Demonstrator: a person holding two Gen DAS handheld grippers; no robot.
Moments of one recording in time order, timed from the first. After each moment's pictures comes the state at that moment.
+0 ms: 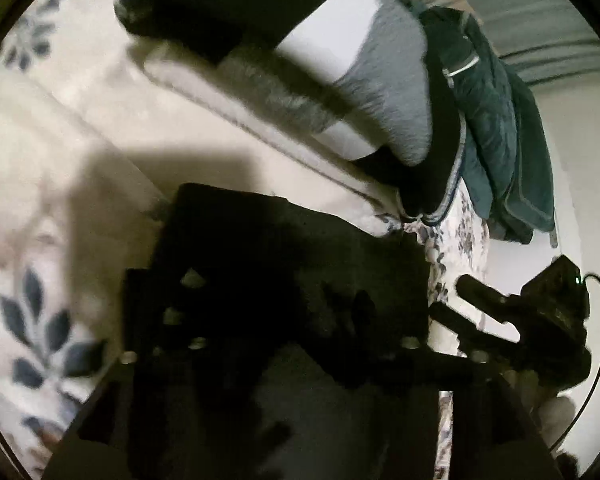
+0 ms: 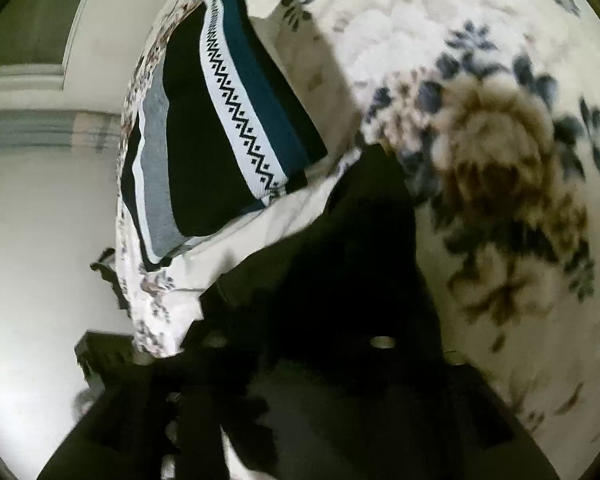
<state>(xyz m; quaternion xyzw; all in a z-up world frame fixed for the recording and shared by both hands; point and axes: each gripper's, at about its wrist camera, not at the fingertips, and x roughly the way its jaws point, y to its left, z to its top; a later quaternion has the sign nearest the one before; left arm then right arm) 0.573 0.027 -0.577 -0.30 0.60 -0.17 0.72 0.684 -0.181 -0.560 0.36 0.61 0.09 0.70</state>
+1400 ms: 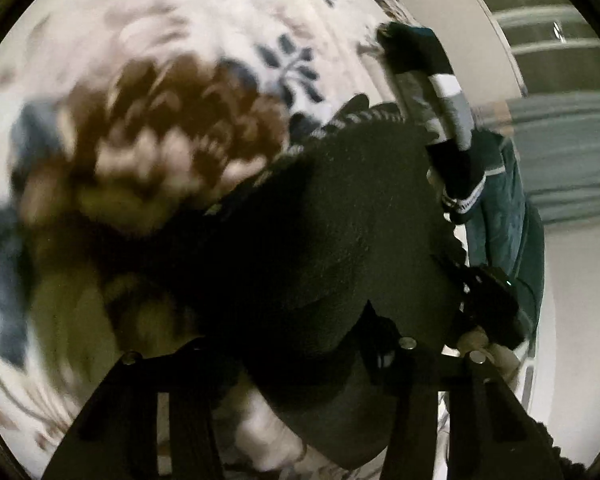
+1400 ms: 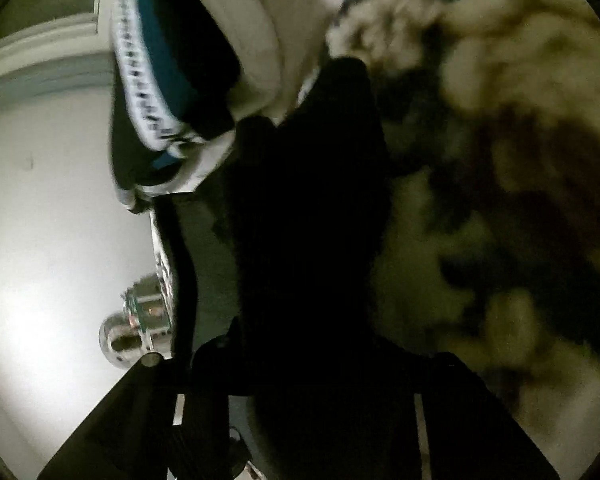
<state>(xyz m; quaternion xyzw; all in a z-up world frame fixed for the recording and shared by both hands) 0.363 0.045 -0.596 -0.47 0.48 0.00 0.74 0.654 -0.249 -0.644 0.41 0.62 0.23 0.62</state>
